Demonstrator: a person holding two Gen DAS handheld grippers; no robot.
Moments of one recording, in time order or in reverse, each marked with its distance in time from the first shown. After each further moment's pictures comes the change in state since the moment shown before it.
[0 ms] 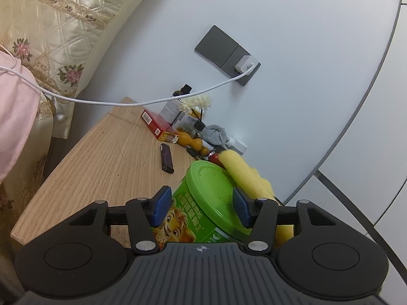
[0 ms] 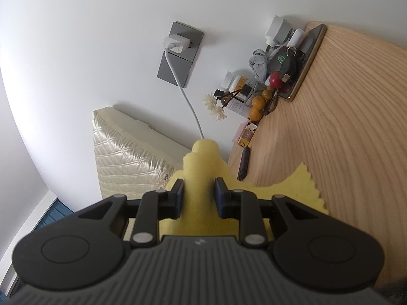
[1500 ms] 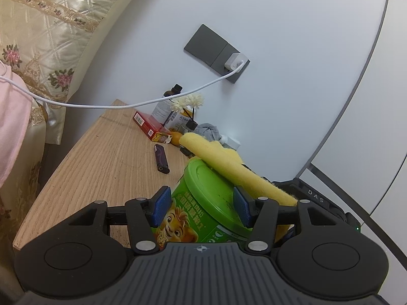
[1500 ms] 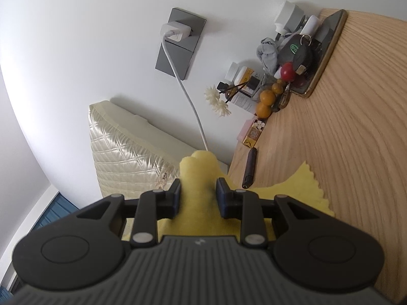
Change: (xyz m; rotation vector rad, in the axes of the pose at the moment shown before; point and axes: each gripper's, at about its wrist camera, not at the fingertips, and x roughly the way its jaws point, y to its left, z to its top) left arm -0.002 0.007 0.000 0.040 0.006 -0.051; right arm 0.051 -0.005 0.016 -0.023 0.037 0.008
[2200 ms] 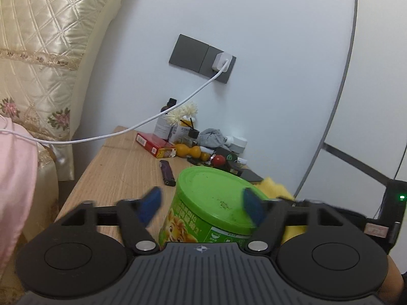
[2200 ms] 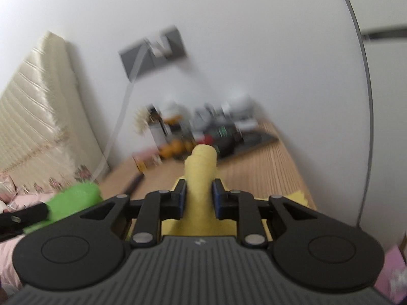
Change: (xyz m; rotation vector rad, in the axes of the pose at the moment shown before) left arm -0.003 -0.034 -0.007 0.240 -0.045 0.117; right arm -0.035 0.036 0.005 -0.639 -0.060 -0.608
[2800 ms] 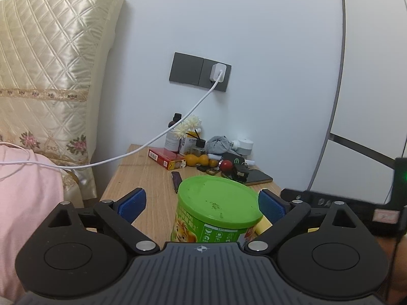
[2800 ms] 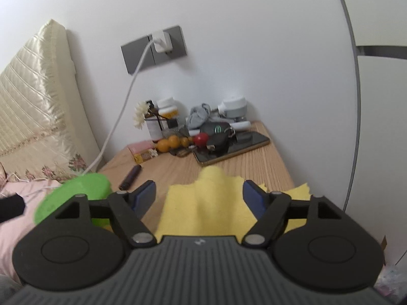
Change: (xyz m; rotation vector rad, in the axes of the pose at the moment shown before) left arm -0.041 -0.028 0.011 0.116 -0.015 0.083; right arm -0.046 0.029 0.009 -0.060 -0.035 -0.034
